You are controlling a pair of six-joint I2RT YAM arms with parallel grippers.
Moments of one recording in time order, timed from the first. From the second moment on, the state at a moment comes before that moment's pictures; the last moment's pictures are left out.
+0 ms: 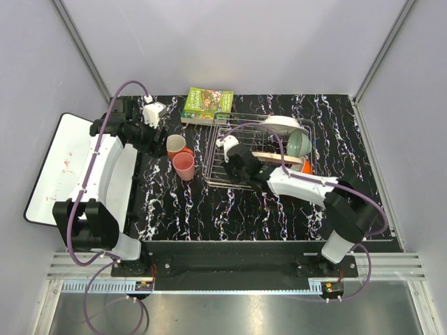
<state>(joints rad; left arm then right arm) 0.00 1.47 1.42 -0.93 0.40 0.43 0.85 1.70 1.11 -0.09 0.17 0.14</state>
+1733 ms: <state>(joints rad) 0.00 1.86 1.46 -0.62 0.31 0.18 1.05 1.57 1.18 -0.33 0.37 0.17</state>
